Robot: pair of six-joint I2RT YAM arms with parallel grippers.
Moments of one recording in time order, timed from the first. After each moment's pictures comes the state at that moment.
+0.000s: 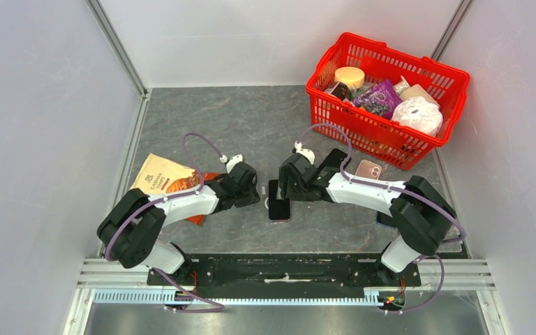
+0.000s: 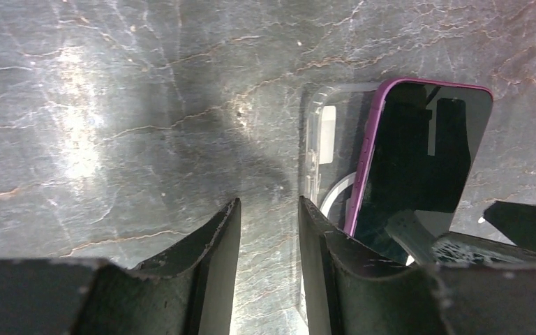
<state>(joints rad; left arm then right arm) -0.73 1.46 0.66 -0.16 -0.19 -0.89 0.84 1.60 0.95 -0.33 0.18 0.81</state>
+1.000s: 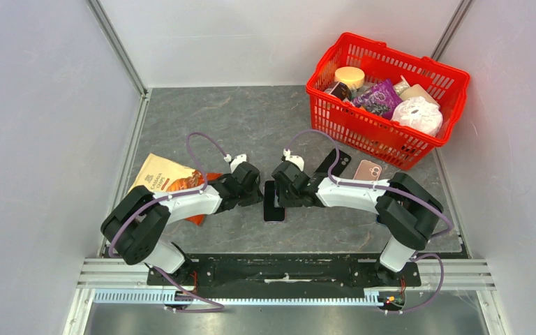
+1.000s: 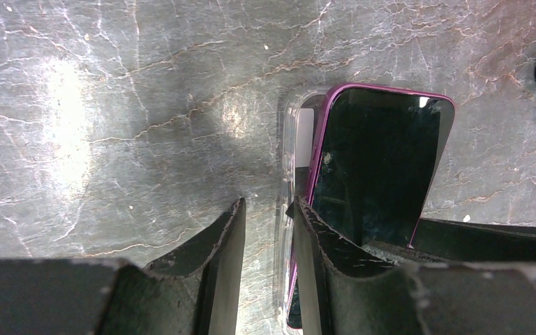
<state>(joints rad) -0.75 1.50 0.68 -0.11 -0.18 -0.89 0.92 1.69 0.96 -0.26 0.17 0.81</state>
